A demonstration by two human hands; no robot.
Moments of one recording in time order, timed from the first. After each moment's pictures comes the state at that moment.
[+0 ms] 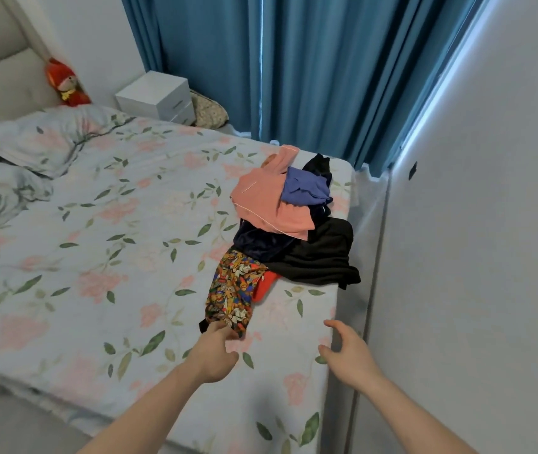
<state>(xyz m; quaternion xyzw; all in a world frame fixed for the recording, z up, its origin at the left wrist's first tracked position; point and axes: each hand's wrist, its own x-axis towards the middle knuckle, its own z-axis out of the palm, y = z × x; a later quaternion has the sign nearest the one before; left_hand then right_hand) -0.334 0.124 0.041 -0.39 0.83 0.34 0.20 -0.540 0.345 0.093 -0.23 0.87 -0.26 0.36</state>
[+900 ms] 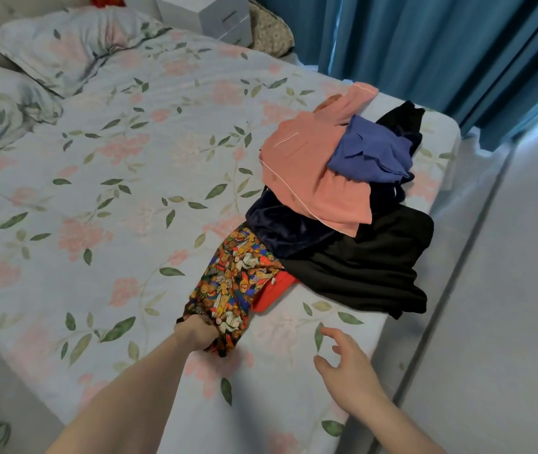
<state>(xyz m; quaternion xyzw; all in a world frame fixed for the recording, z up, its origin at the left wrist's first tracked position) -0.460 0.001 -0.210 -0.65 0.60 0.36 0.29 -0.700 0.218 -0.133 -0.31 0.80 -0.21 0.46</state>
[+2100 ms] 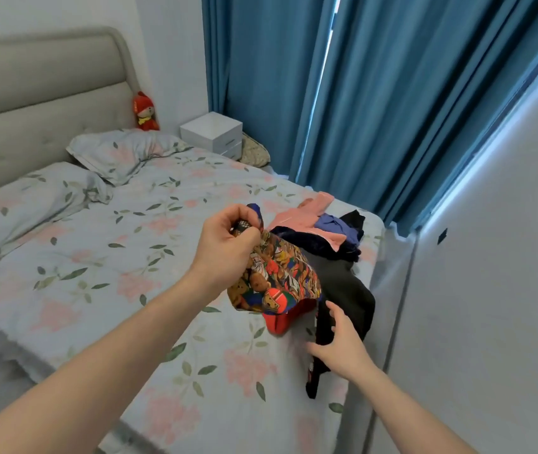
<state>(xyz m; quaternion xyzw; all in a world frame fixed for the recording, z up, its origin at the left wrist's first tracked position) -0.318 0.083 0.319 -0.34 0.65 0.54 -0.40 -0.504 0.258 0.146 -0.36 0.83 -0.30 0.30</state>
